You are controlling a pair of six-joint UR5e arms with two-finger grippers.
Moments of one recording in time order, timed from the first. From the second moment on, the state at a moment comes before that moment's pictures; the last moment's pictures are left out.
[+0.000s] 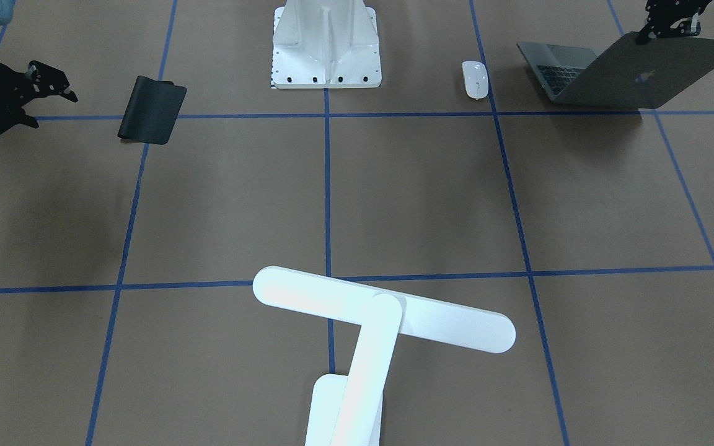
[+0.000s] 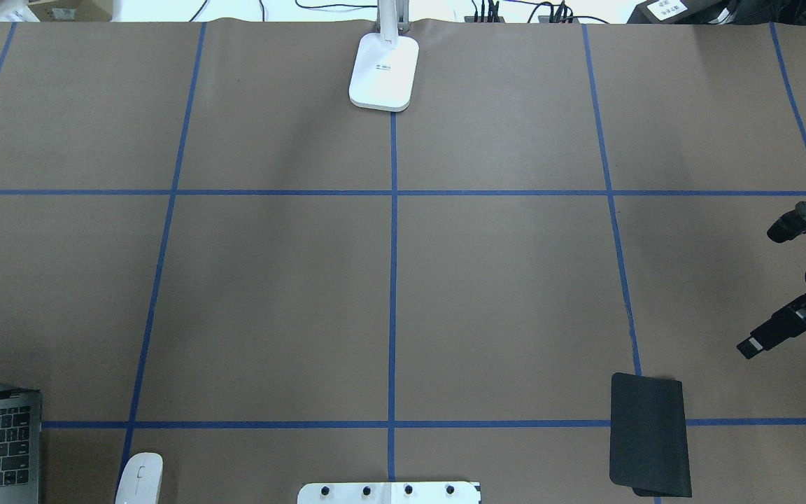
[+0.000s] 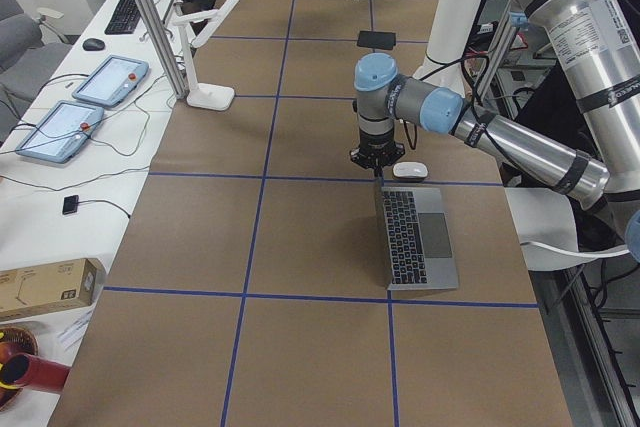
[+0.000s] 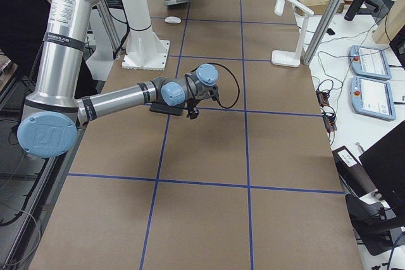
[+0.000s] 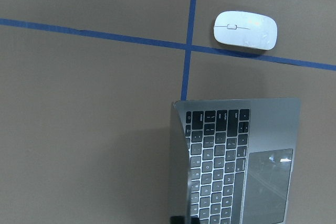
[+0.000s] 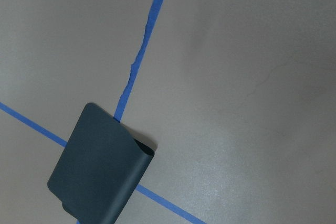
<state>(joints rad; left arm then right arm) -1.09 -1.14 -2.46 -1.46 -2.34 0.91 0.96 -1.79 2.04 -1.44 2.56 0.24</state>
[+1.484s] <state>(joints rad) -1.10 -1.57 -2.44 -1.13 -2.24 0.91 0.97 -1.79 2.04 -1.44 2.56 0.25</state>
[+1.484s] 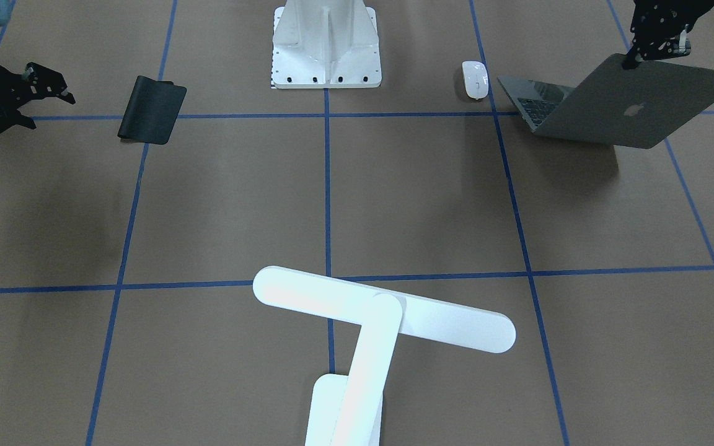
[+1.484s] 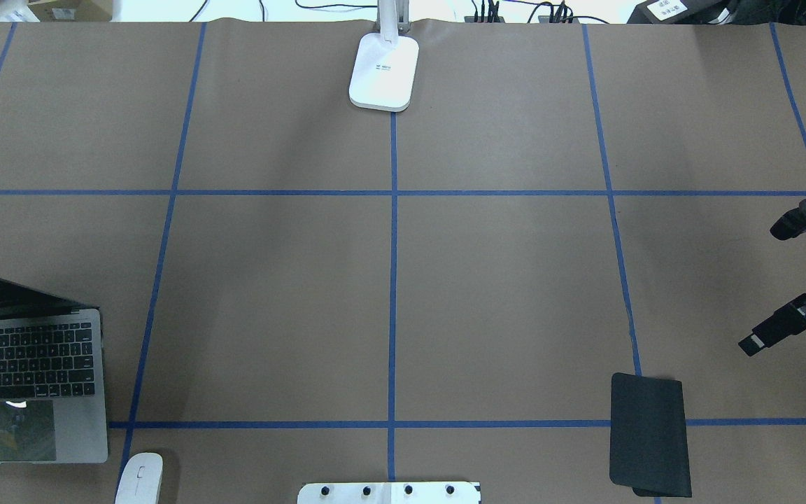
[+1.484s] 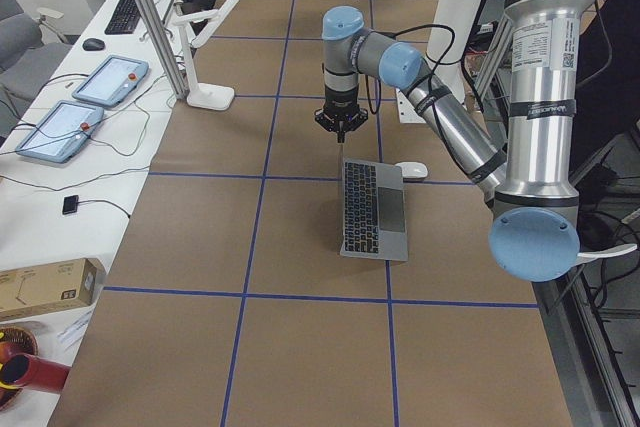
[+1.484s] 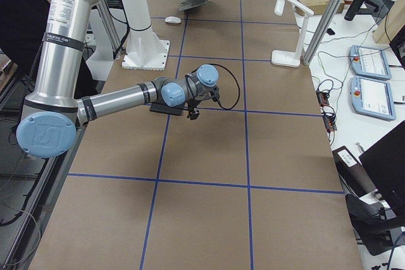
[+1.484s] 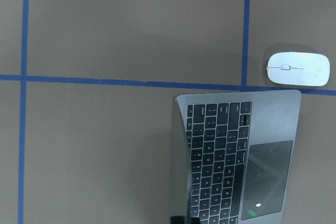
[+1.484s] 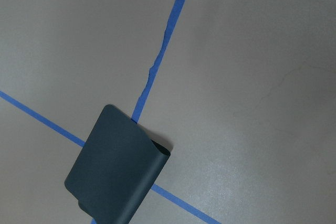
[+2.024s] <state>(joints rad) -1.09 -1.82 -2.31 -1.02 -2.20 0.91 0.98 -1.79 2.04 -1.44 2.55 0.25</state>
